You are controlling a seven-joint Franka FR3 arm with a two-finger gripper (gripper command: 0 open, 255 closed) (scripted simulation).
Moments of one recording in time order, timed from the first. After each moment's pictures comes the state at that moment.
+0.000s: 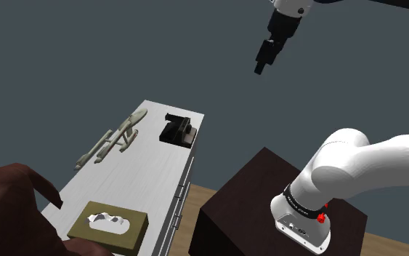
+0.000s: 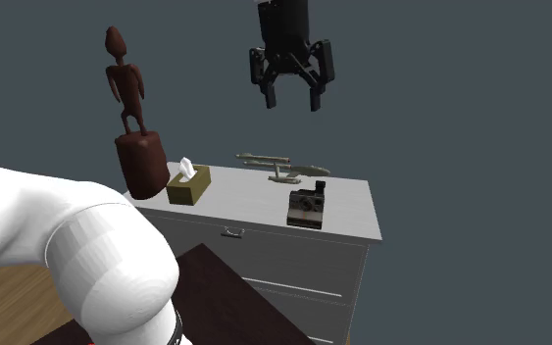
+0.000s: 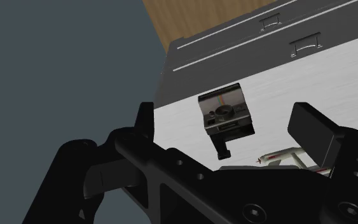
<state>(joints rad) 0.01 -0.80 -0.06 -2.33 -0.11 1.64 -0.16</state>
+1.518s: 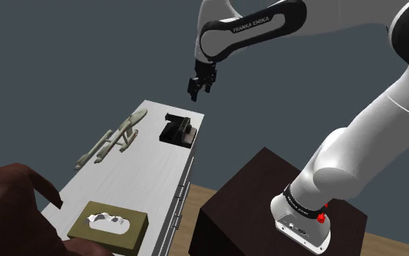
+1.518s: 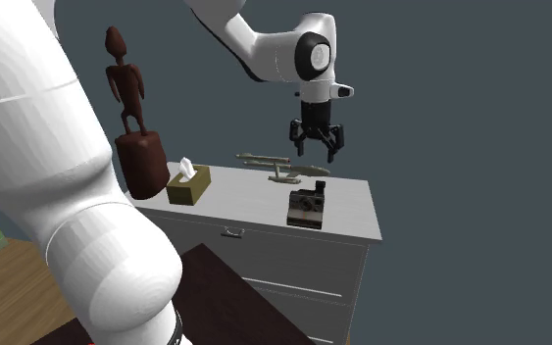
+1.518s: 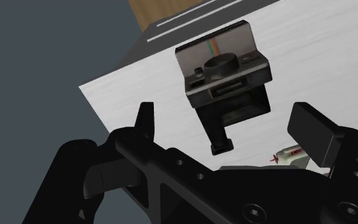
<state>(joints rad) 0.07 -0.12 0.00 -2.21 -0.05 2.14 -0.04</state>
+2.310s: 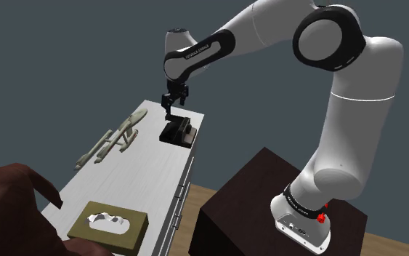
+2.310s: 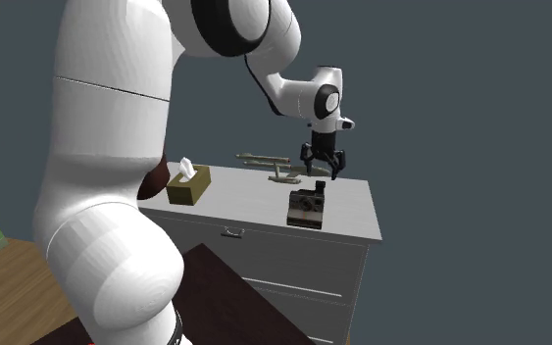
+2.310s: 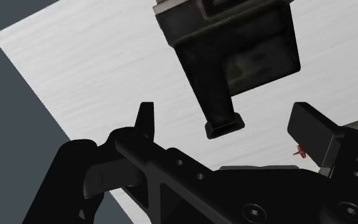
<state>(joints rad) 0.09 0.36 0.03 -1.88 -0.04 2.25 0.01</state>
